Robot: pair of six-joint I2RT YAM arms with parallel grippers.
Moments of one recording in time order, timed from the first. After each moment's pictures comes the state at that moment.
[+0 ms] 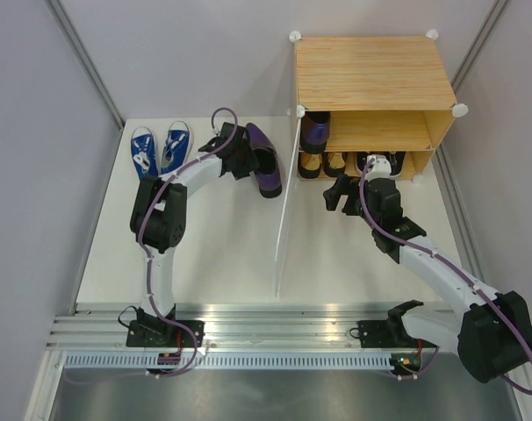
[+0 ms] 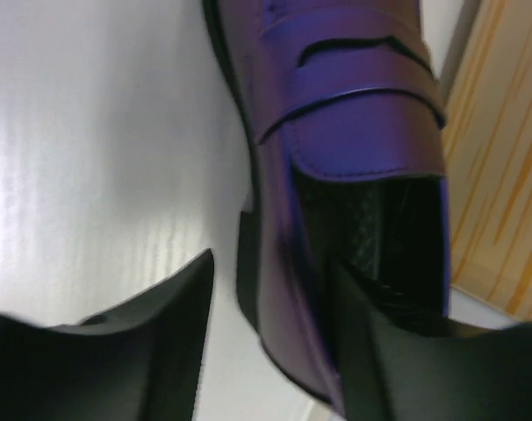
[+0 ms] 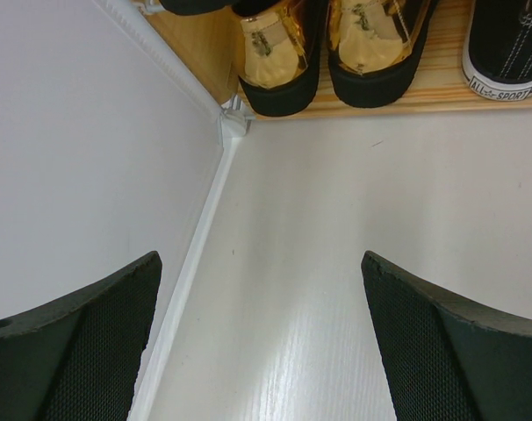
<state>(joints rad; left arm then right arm) -0.37 2.11 1.61 -0.34 0.01 -0.77 0.37 1.11 0.66 0.07 0.07 0.42</state>
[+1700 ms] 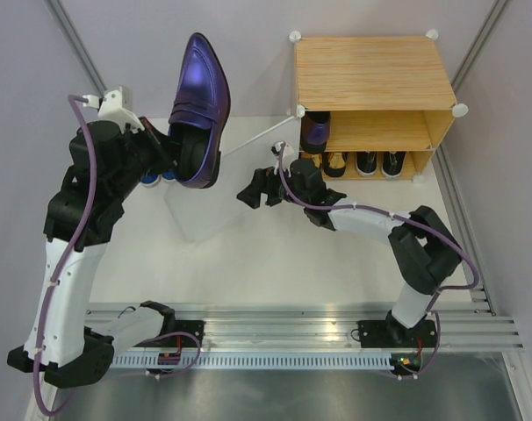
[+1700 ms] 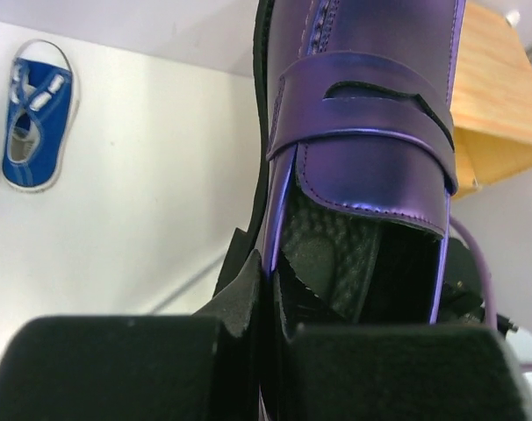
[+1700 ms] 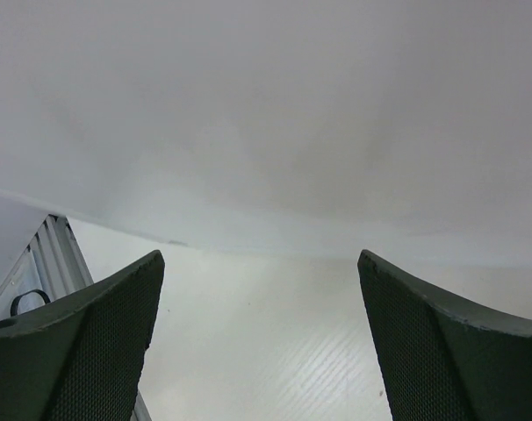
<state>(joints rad) -0.33 1.09 1.69 -0.83 -0.09 -0.49 0.70 1.75 1.09 0.38 -0.29 0.51</state>
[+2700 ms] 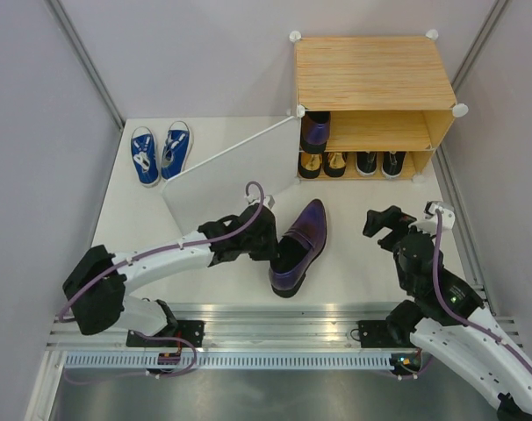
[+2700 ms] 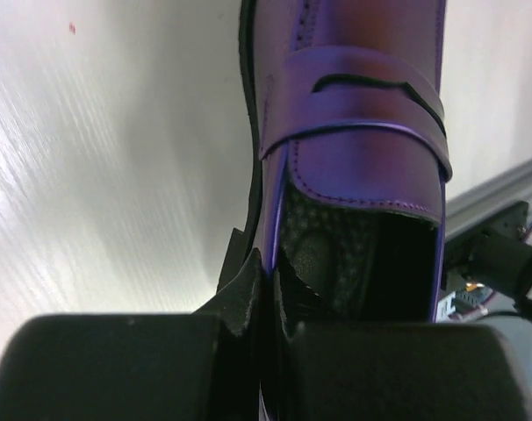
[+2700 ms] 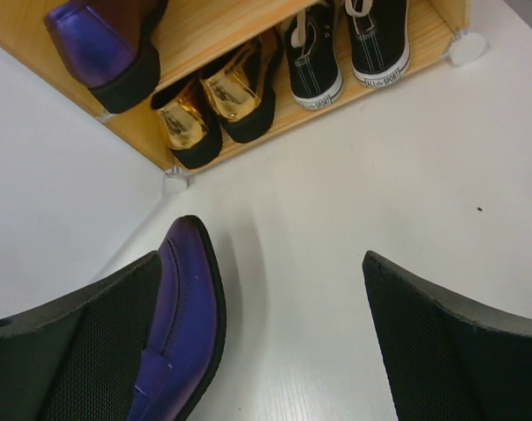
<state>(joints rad) -0.94 1.36 0.93 -0.38 -0.02 -0.83 0.68 0.42 0.62 -0.48 0.74 0.67</state>
